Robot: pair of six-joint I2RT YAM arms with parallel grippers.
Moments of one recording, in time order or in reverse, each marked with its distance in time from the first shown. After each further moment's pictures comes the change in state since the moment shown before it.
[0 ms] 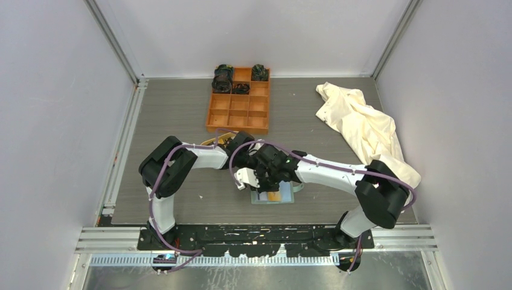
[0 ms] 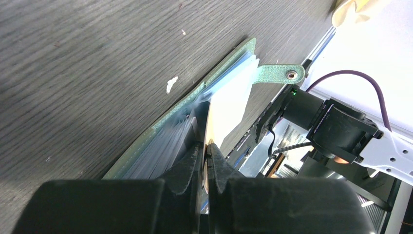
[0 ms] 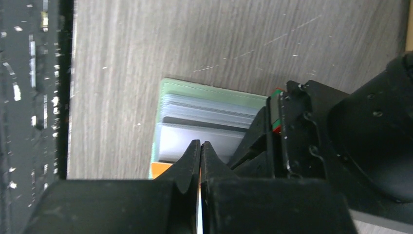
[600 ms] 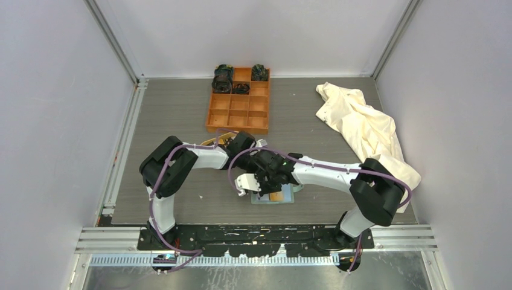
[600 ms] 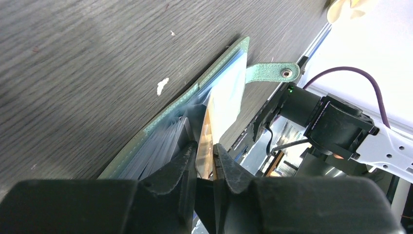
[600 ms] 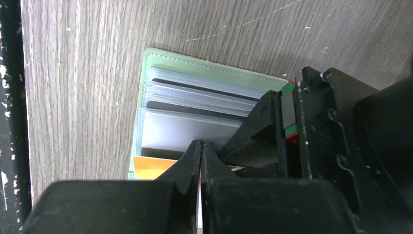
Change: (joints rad) left arm -0.002 0.005 0.000 0.018 0.014 0.000; right arm 0.033 0.046 -0.010 0.003 0.180 -0.072
